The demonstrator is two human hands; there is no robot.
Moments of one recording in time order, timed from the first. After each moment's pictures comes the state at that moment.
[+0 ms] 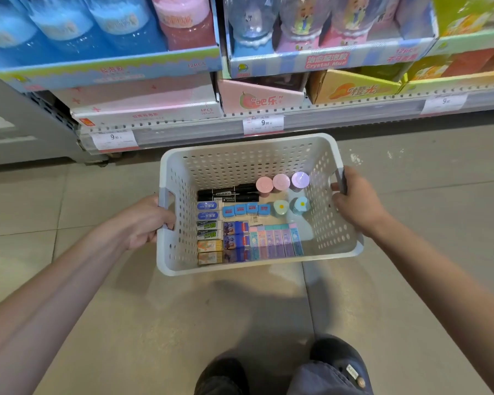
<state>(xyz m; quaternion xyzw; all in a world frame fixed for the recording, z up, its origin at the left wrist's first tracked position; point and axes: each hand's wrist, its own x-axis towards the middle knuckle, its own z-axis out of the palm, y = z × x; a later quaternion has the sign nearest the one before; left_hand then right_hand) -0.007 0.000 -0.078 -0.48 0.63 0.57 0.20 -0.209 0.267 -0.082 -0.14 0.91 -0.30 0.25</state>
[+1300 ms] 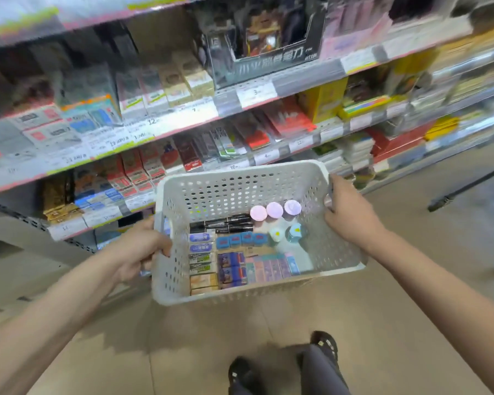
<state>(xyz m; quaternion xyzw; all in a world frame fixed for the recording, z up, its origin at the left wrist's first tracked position) -0.041 0.131 0.716 -0.36 0.72 0.57 0.14 -0.185 0.436 0.679 -0.16 0.96 -0.24 0.05</state>
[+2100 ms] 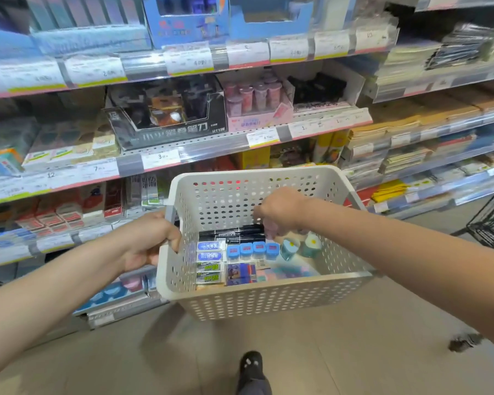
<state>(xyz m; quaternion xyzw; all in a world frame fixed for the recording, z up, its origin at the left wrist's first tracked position) -0.209 0.346 0.779 -0.34 0.72 0.60 0.12 -0.370 0.542 0.763 -0.53 0.81 0.21 0.10</state>
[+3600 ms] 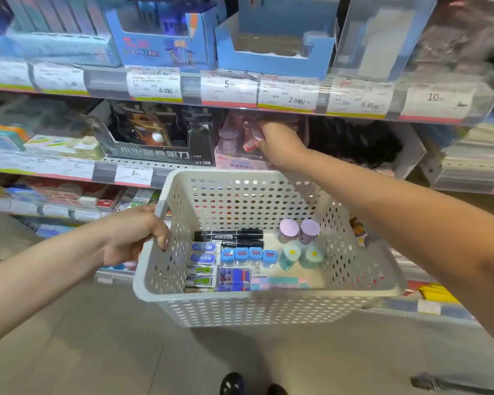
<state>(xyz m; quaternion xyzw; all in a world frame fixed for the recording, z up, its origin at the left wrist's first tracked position) -0.356 0.421 0.809 -0.45 0.63 0.63 0.04 -0.646 0.468 0.805 -0.52 0.83 -0.19 0.00</state>
